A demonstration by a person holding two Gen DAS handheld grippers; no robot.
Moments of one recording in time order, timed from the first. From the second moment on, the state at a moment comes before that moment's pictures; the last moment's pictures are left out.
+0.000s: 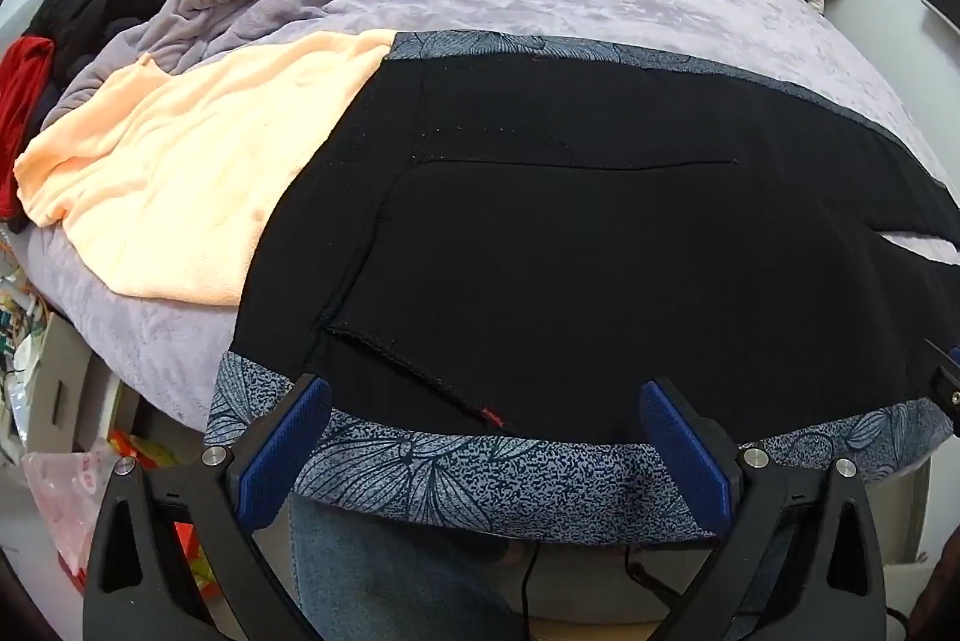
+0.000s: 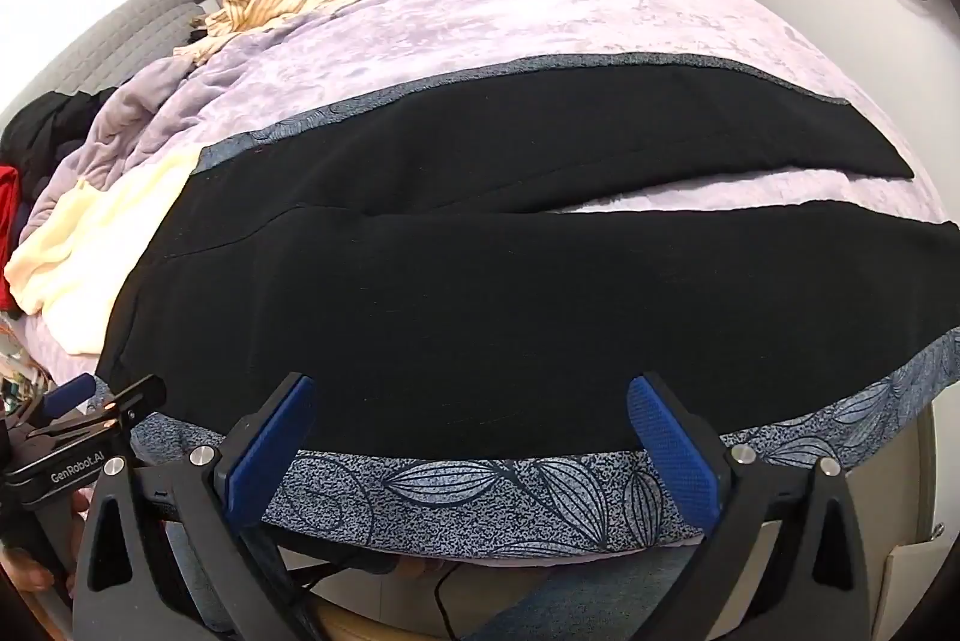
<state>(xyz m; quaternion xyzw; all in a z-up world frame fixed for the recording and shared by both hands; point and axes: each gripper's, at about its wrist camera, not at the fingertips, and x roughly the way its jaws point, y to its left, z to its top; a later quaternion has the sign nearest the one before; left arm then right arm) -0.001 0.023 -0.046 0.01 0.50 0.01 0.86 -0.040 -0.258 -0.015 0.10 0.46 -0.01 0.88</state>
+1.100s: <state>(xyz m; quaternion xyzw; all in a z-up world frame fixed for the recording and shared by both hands) 0.008 -0.002 -0.044 0.03 0.52 0.02 0.85 -0.028 -0.257 -0.040 0.10 0.48 -0.02 0.87</state>
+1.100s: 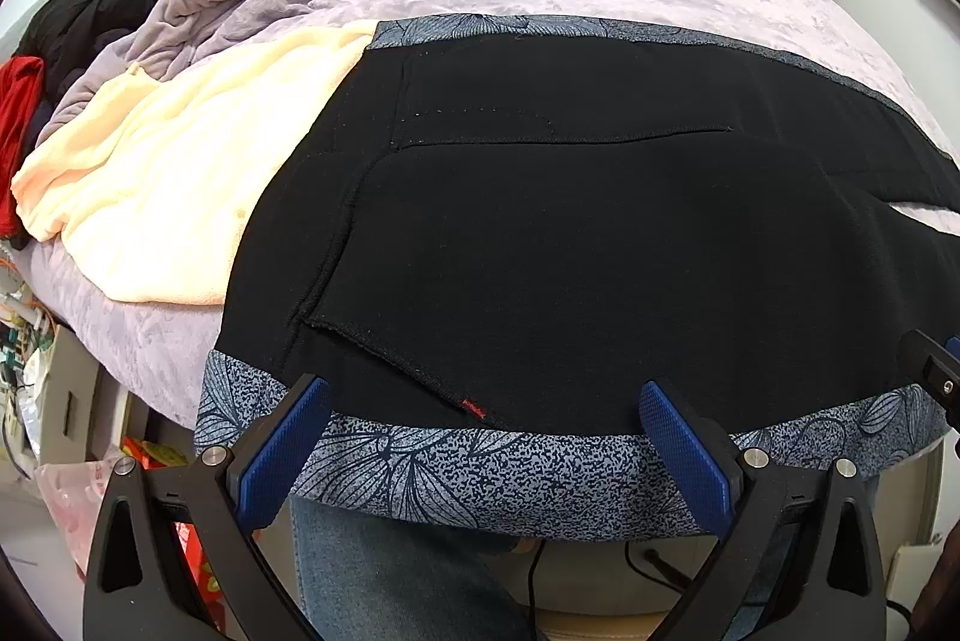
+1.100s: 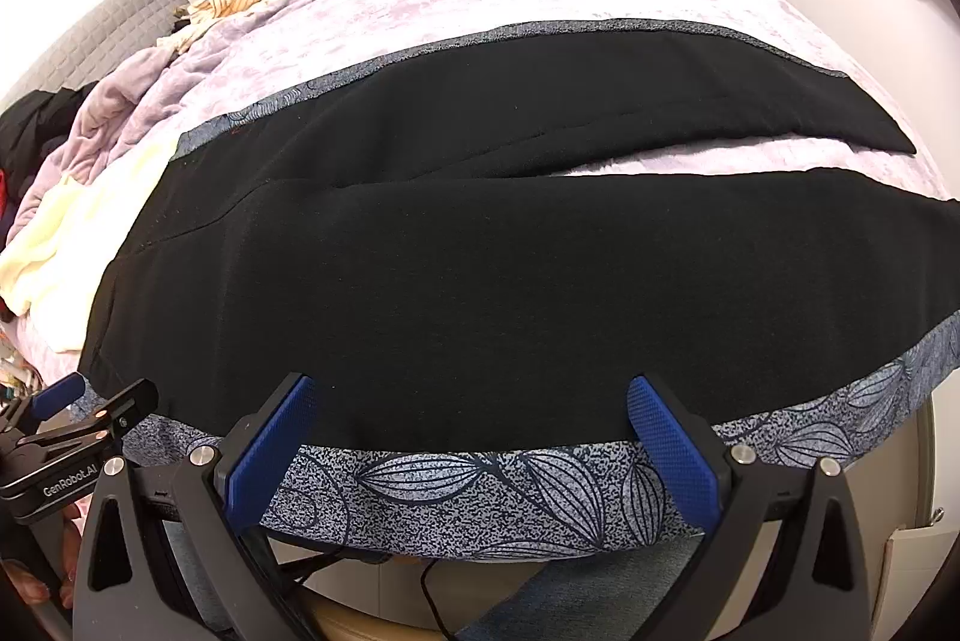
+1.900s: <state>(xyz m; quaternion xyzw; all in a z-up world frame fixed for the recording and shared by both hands) 0.010 0.005 -0.051 0.03 0.53 0.03 0.85 -0.029 -0.255 -0.048 0.08 0.49 -0.05 0.87</state>
